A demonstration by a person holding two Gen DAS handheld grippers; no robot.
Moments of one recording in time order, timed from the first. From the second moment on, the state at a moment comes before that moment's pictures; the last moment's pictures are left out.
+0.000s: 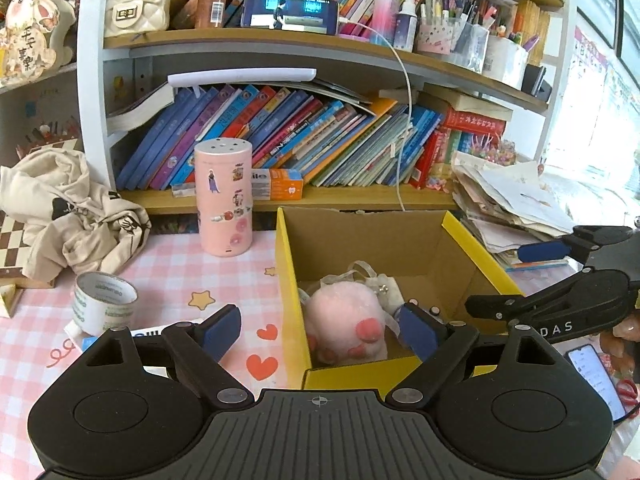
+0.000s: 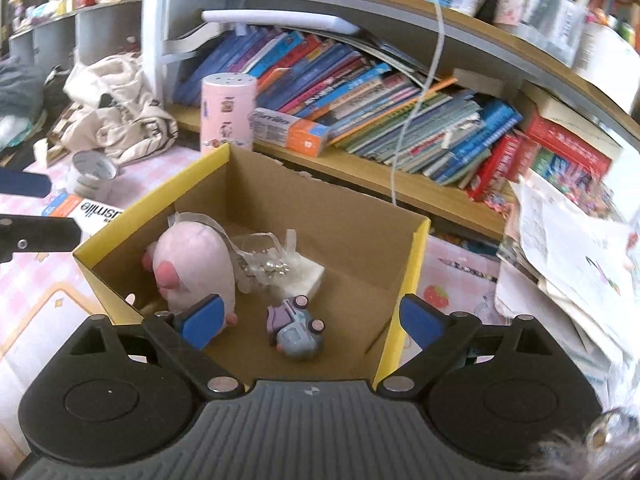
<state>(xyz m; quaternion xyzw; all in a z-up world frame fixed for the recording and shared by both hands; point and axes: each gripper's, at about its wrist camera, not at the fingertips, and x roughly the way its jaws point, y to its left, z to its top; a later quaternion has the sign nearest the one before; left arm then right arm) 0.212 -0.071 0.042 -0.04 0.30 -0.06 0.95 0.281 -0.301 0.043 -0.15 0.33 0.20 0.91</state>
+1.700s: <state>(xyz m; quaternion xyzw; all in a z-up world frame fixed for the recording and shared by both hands) 0.105 0.052 0.001 0.02 0.34 -0.10 0.93 0.123 -0.146 -0.019 -0.10 0.43 0.12 0.89</state>
